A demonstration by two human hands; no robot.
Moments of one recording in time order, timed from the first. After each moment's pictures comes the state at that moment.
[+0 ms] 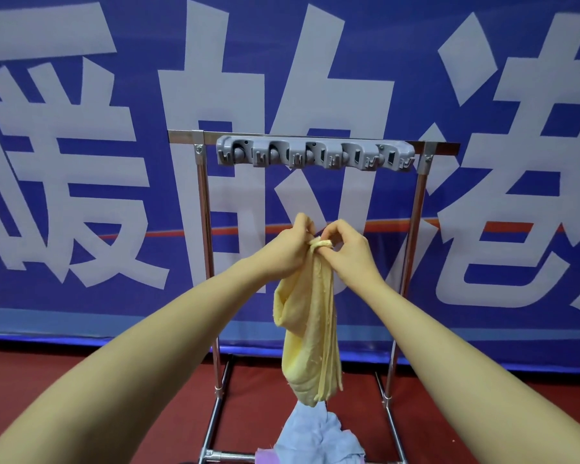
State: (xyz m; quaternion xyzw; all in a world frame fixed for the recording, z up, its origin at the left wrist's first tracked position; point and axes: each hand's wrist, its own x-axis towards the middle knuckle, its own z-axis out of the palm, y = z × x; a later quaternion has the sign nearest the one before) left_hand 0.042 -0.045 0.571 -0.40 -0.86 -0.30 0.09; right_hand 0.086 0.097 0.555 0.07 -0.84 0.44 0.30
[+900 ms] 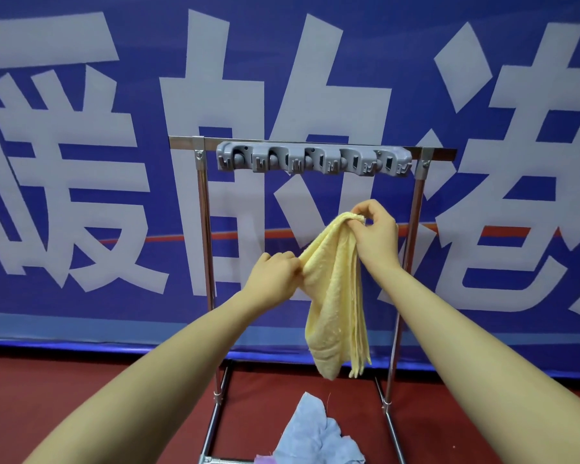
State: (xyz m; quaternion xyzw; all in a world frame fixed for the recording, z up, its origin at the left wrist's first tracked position) left_hand 0.042 -0.054 0.528 -0.33 -0.91 -0.11 0.21; right_hand 0.085 0.121 0.586 -0.02 -0.78 0.49 0.40
